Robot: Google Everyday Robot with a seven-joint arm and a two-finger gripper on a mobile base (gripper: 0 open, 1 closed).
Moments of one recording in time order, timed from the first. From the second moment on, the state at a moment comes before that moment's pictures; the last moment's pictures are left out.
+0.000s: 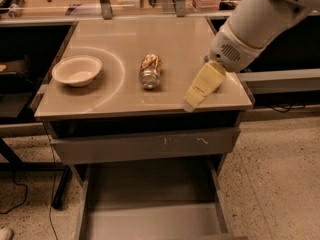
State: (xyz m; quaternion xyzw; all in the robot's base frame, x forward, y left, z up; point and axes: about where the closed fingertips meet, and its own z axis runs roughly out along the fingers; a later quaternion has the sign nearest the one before) arm 0.521 -0.113 0.919 -0.47 0.86 0.09 0.19
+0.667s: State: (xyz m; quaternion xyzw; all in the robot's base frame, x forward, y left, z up) arm 0.549 -0.081 0.903 -0.46 0.86 0.12 0.16
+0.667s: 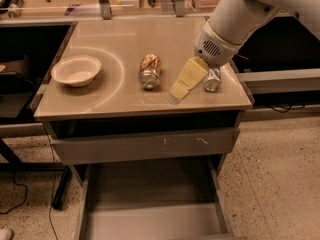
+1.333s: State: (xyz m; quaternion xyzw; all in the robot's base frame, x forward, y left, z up) arm 0.584 -0.043 0.903 -0.41 0.87 0.14 0.21
